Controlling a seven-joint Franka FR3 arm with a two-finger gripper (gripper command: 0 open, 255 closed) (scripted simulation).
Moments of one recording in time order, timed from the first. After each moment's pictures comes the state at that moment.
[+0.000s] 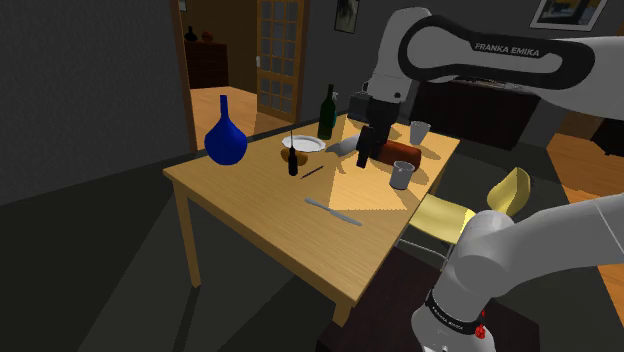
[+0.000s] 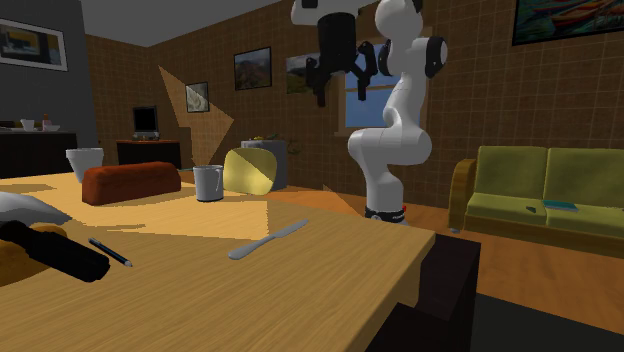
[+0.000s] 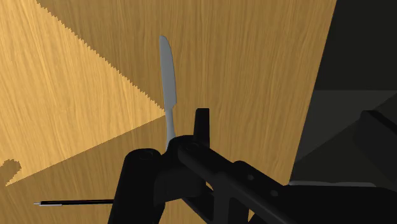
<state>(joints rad) -0.02 -0.76 0.02 -2.33 0.11 1.58 -0.07</state>
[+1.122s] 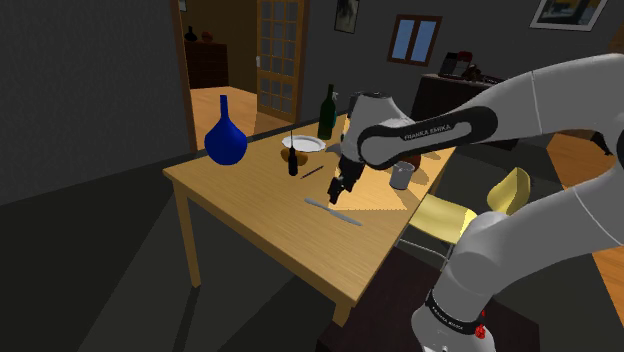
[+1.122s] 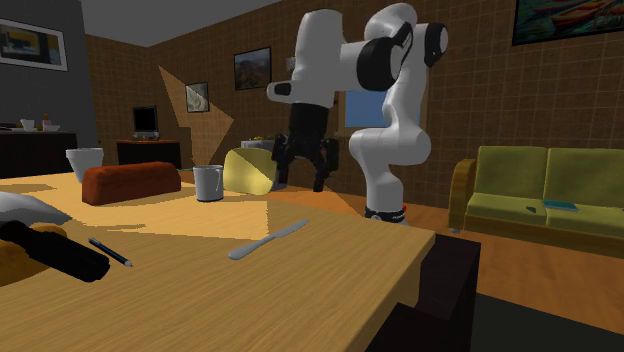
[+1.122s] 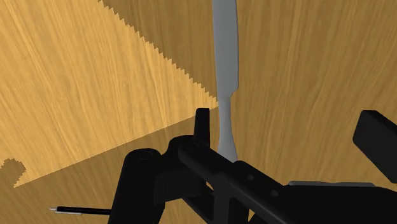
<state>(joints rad) -0.10 -0.57 0.08 -2.68 -0.01 2.27 -0.02</state>
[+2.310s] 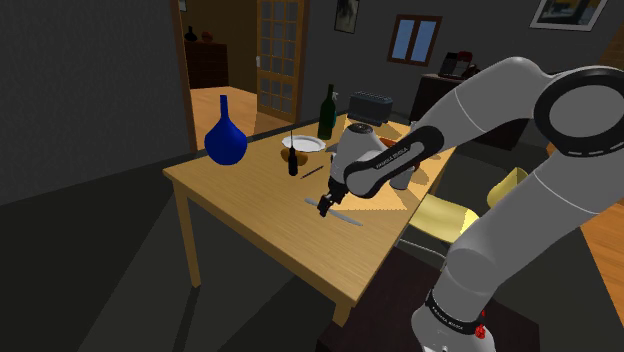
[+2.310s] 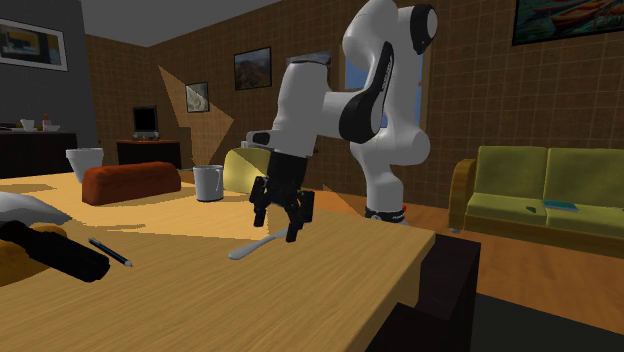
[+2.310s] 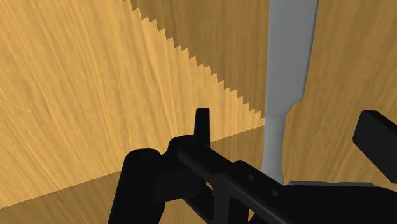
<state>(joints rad) -0.19 -0.27 0.11 -2.71 -0.13 2.65 0.05</state>
